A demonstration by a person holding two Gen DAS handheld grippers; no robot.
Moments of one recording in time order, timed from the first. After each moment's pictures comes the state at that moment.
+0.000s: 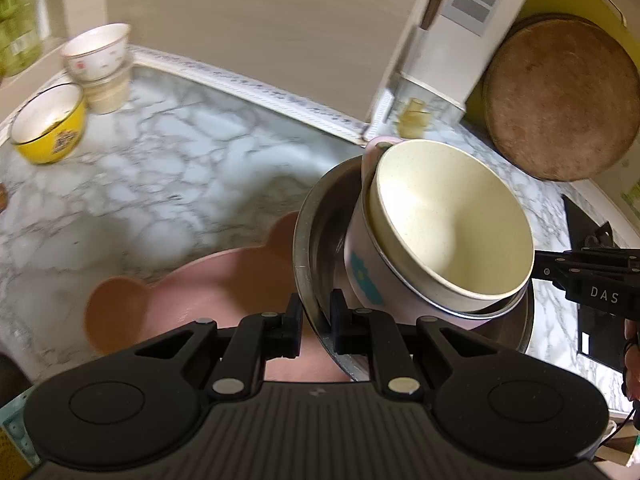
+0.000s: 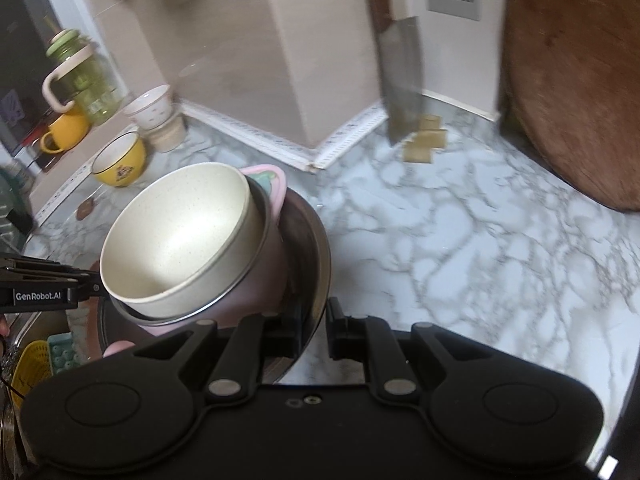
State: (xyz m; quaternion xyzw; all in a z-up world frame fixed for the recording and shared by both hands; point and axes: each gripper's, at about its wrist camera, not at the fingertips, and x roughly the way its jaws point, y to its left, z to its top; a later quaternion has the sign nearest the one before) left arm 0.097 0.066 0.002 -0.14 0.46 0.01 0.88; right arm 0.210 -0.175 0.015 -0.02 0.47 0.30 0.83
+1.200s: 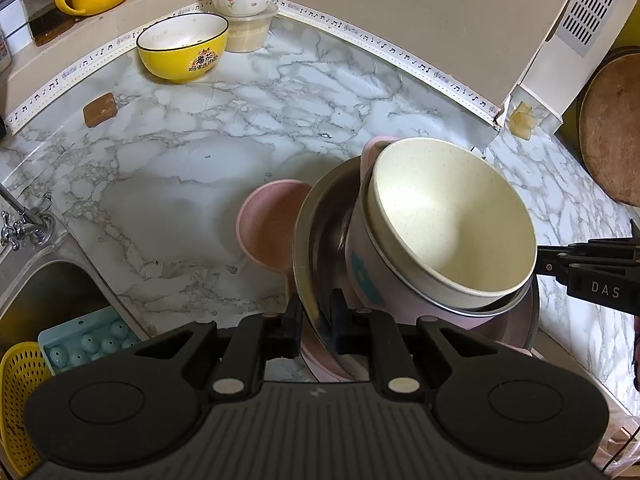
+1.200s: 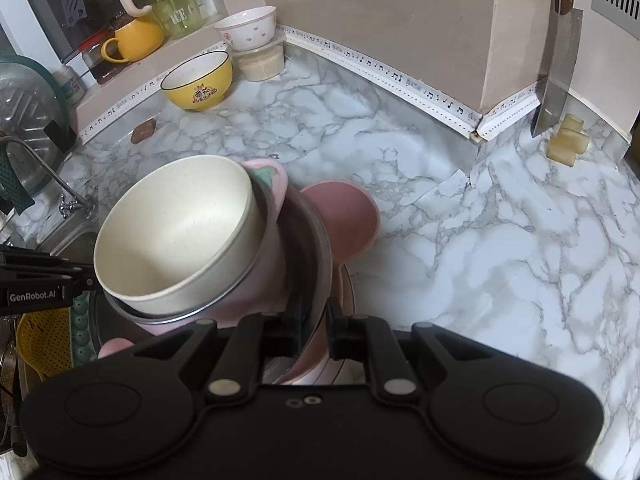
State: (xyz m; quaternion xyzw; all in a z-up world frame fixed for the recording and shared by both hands) left arm 0.023 0.141 -0.043 -0.17 0.47 0.12 0.86; right arm 0.177 -0.052 -0.026 -0.08 0.49 0.39 0.78
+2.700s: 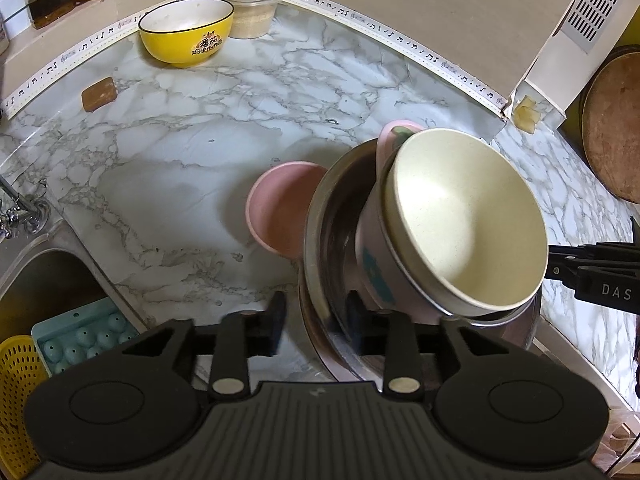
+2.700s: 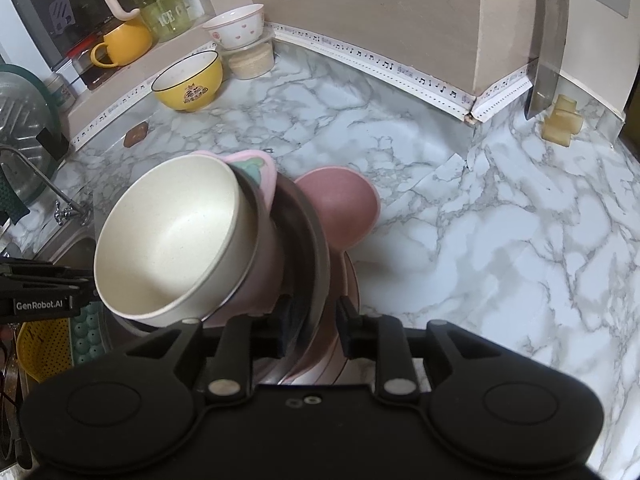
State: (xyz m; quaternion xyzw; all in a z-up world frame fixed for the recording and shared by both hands) left arm 0.019 0.151 -0.056 -0.18 0.47 0.11 0.86; right arm 0.172 -0.053 -0.032 -0.07 0.50 0.37 0.78
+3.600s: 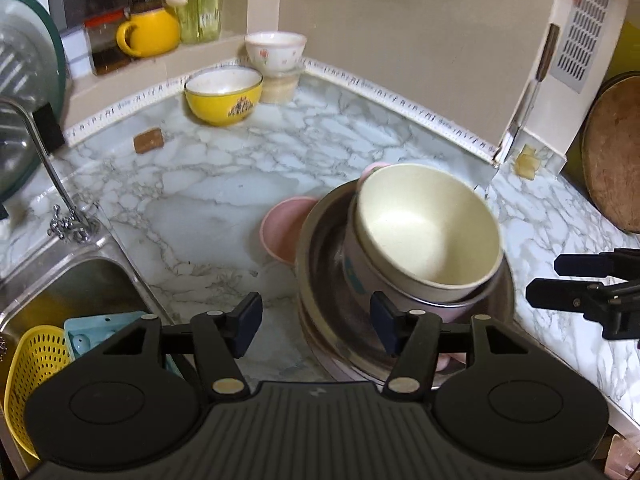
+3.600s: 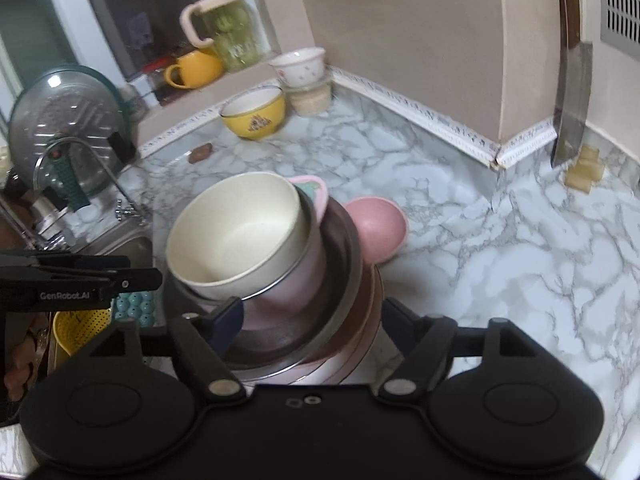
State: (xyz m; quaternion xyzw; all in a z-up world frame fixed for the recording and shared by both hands) left arm -0.033 0.099 -0.028 -0.15 0.37 0.19 0.90; right arm 0.144 -0.093 -0.006 -0.05 0.42 0.46 0.78
